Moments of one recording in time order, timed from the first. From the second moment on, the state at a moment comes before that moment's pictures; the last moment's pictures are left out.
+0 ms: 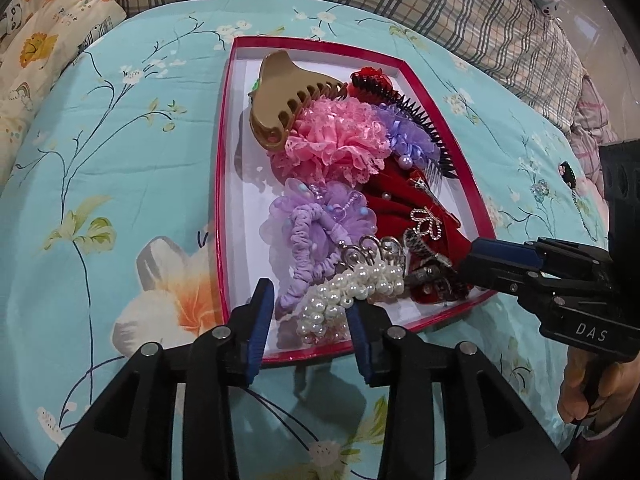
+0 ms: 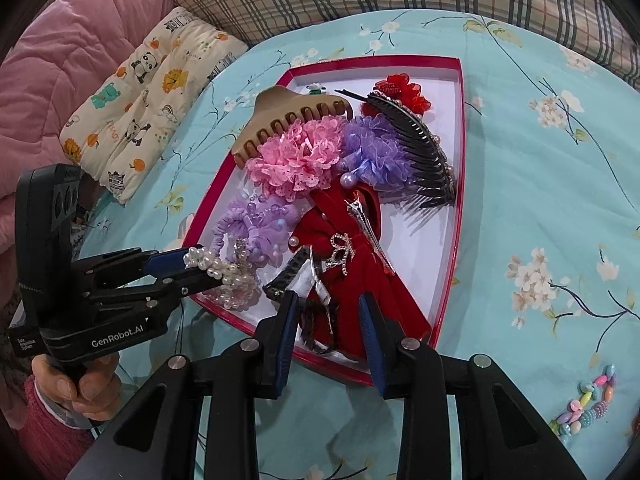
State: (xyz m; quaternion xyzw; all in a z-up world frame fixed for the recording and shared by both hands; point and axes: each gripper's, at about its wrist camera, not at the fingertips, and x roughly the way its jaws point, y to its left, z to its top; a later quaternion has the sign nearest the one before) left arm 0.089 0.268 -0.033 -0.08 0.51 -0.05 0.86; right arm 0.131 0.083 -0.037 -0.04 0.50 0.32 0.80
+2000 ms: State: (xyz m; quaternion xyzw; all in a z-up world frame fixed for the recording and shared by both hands) left arm 0.007 0.256 0.031 -0.04 0.46 0.11 0.88; right arm 0.062 0.045 0.005 -0.05 0.45 0.29 0.85
